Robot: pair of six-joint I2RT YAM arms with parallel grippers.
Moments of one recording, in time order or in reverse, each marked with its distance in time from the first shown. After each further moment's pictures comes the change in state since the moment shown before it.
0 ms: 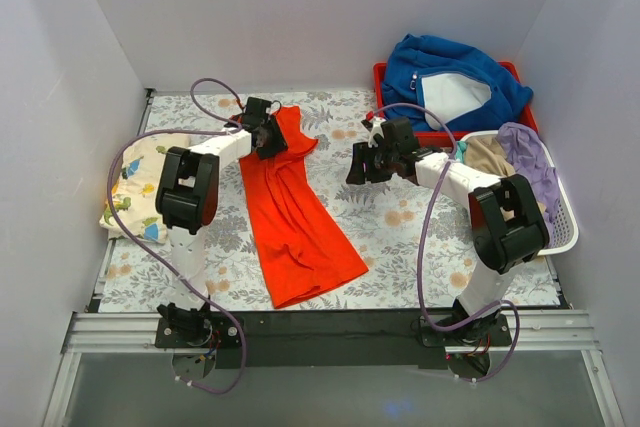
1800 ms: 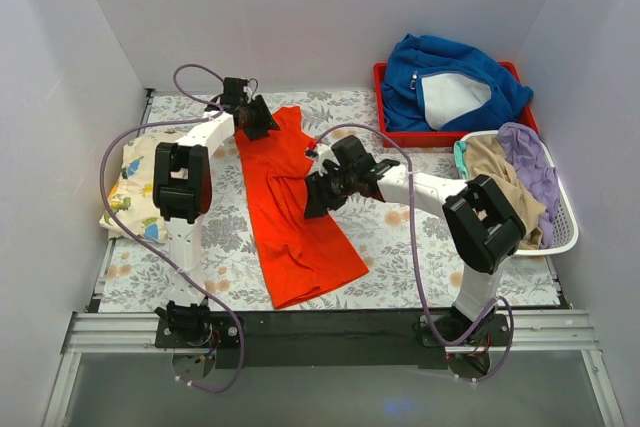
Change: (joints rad) left arm 0.139 0.123 0.259 -0.086 0.238 0.034; right arm 0.275 0.043 0.013 0.014 -0.190 -0.061
